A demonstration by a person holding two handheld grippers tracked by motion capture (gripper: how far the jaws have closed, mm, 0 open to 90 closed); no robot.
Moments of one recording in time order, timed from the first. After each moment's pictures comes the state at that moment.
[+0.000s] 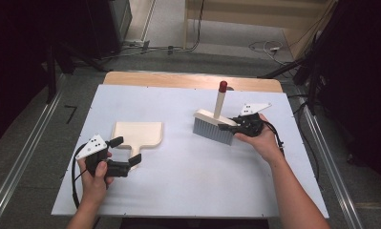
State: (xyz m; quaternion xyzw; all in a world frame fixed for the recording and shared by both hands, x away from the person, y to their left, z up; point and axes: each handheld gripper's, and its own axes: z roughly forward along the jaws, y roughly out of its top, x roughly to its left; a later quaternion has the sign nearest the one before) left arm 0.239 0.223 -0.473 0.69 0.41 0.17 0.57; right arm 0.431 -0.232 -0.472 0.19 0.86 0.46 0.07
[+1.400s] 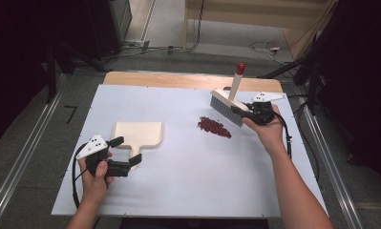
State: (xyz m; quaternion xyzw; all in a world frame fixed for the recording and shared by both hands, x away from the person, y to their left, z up) left arm 0.241 0.223 -0.474 0.70 0.41 0.17 0.57; right arm 0.450 -0.256 -0.450 0.29 0.82 0.46 0.19
